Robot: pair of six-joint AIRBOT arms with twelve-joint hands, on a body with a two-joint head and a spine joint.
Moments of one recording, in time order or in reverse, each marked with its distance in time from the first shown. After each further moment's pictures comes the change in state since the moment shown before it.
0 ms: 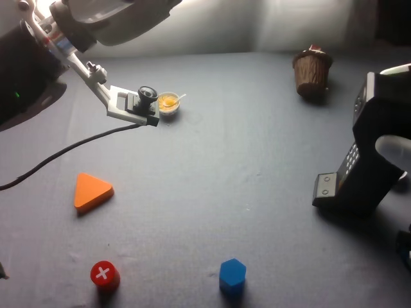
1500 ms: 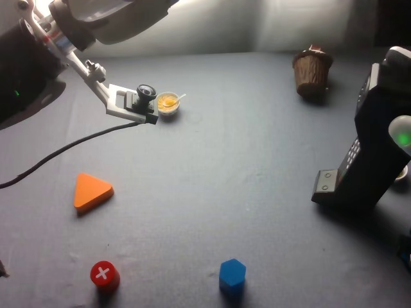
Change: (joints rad) left arm 0.000 -0.005 0.014 -0.002 0.002 0.000; right arm -0.006 0.000 0.001 0.009 -0.029 -0.010
